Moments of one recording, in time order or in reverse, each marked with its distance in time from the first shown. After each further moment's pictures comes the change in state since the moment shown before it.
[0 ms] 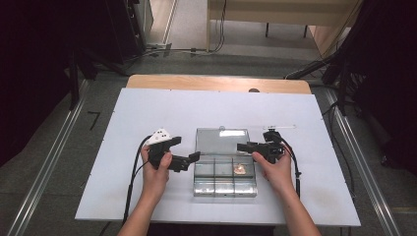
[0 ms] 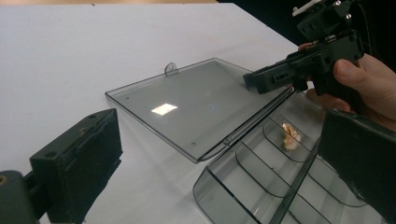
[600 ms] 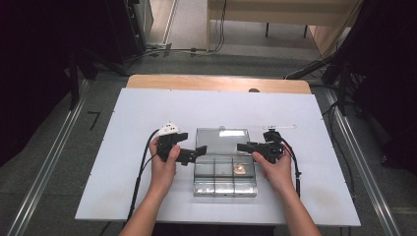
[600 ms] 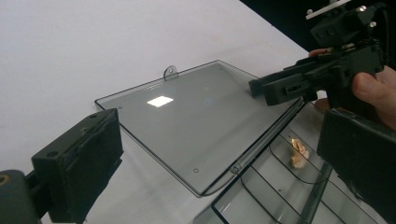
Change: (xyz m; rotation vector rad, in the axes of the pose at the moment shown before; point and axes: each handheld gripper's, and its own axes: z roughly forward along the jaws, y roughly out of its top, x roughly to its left) left arm 0.007 0.010 0.027 0.036 -0.003 -0.049; right arm 0.000 0.000 0.000 0.001 0.004 -0.001
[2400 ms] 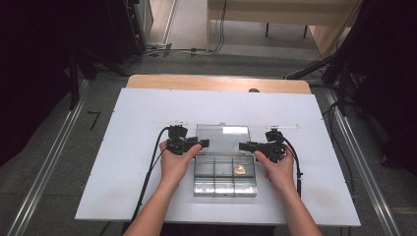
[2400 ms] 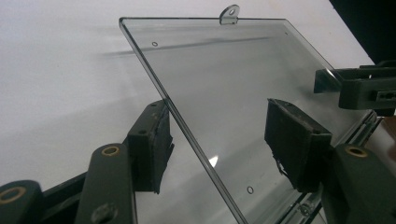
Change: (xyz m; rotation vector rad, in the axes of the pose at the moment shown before) left arm 0.017 -0.001 0.042 0.146 0.094 -0.241; right arm 0.001 0.001 -0.007 -0.013 0.015 0.010
